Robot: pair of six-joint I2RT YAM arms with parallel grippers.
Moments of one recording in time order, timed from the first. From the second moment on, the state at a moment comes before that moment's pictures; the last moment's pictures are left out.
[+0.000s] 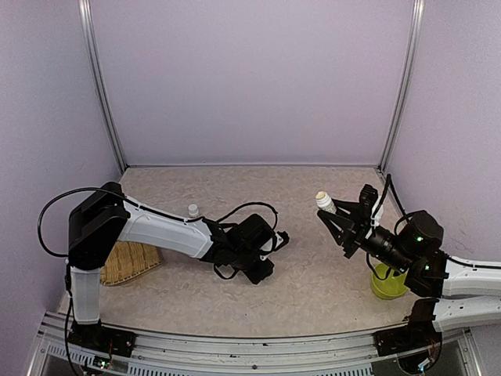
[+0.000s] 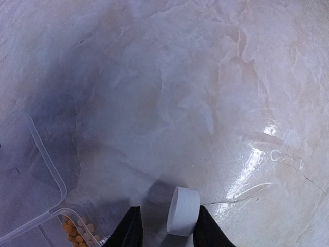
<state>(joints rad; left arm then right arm) -1.08 2.05 1.30 -0.22 -0.06 -0.09 0.93 0.80 0.35 0.65 0.02 -0.18</state>
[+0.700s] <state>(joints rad) -1.07 2.03 1.28 -0.17 -0.06 -0.11 0.93 0.83 0.37 0.64 0.02 -0.18</state>
